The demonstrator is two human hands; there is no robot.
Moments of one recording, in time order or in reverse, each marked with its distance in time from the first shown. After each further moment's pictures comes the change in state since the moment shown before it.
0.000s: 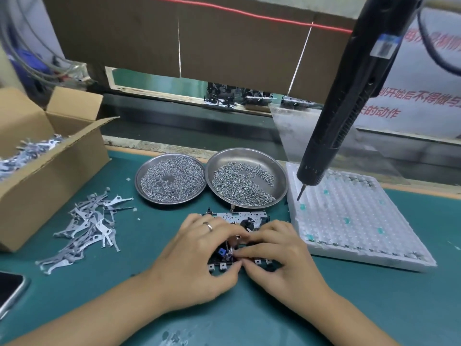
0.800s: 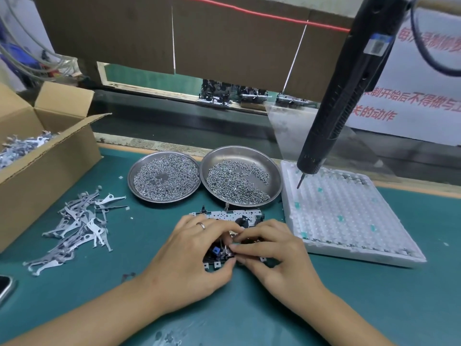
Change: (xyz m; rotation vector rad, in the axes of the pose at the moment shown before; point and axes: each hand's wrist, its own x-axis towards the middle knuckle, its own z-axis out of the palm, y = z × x) left_hand -0.004 -0.002 0.006 -0.034 0.073 -0.036; right_hand -0.001 -0.004 0.000 0.085 0.032 0.083
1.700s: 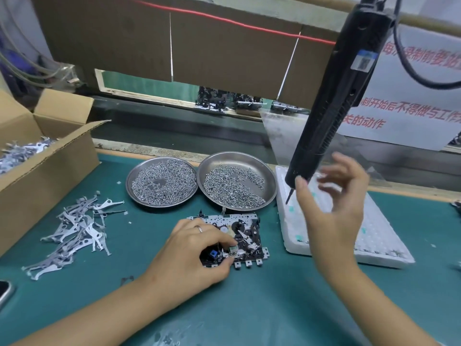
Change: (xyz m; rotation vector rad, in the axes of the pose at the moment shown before) left_hand 0.003 -0.002 0.003 -0.086 0.032 -0.067; right_hand 0.038 -0.005 -0.046 0.199 0.669 0.212
